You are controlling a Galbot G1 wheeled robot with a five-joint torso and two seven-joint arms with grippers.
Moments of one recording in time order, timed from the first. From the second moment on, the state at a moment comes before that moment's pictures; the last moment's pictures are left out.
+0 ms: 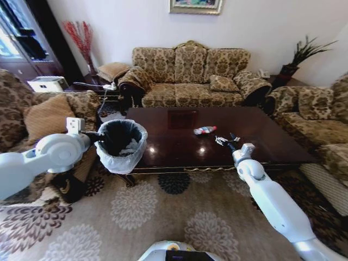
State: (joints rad) left arm 2.27 0.03 -1.64 -2.16 -1.68 0.38 -0.74; right arm -0.77 0.97 0.23 1.52 0.68 -0.06 0.13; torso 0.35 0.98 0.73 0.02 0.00
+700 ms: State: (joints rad) left arm 2.21 -0.01 -1.57 -2.19 -1.68 0.39 -0.73; right arm -0.71 1.03 0.21 1.43 0.65 -0.01 0.13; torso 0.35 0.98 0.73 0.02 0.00
